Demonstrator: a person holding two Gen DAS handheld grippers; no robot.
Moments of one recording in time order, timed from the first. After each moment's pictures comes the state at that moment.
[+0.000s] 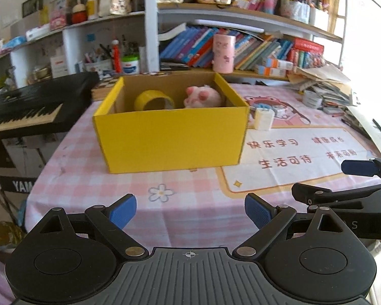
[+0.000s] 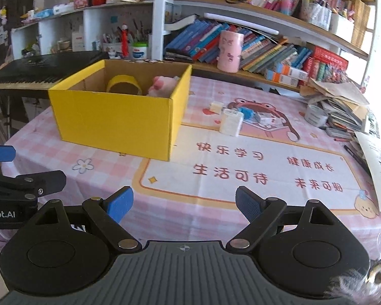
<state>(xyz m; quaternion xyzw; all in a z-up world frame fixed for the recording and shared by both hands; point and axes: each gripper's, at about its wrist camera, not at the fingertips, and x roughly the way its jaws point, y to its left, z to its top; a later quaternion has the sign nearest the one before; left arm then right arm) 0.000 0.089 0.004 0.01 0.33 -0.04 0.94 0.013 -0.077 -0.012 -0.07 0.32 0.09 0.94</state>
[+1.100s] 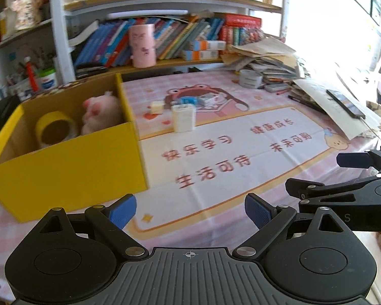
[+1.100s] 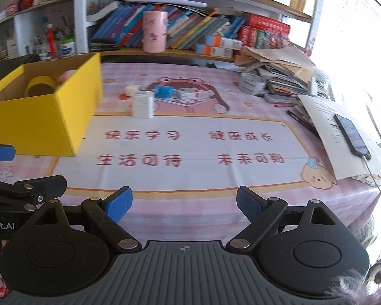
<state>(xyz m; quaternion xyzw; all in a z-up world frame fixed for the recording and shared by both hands) 0.070 -0.020 -0.009 0.06 0.35 -0.18 0.92 0.039 -0.175 -0.021 -0.03 0.36 -0.04 0.93</state>
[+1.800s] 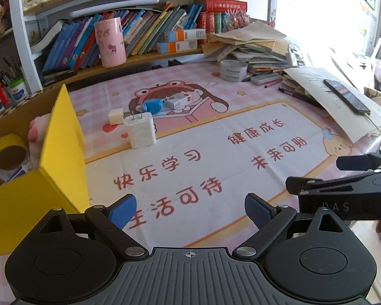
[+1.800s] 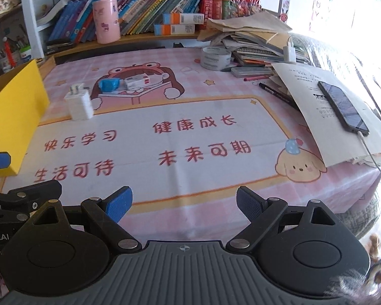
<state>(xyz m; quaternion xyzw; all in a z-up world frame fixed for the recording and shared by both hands) 0.125 -0.105 -0.023 0.09 0.37 -0.18 0.91 0.092 -0.268 -0.043 0.03 0.39 -0.07 0.92</state>
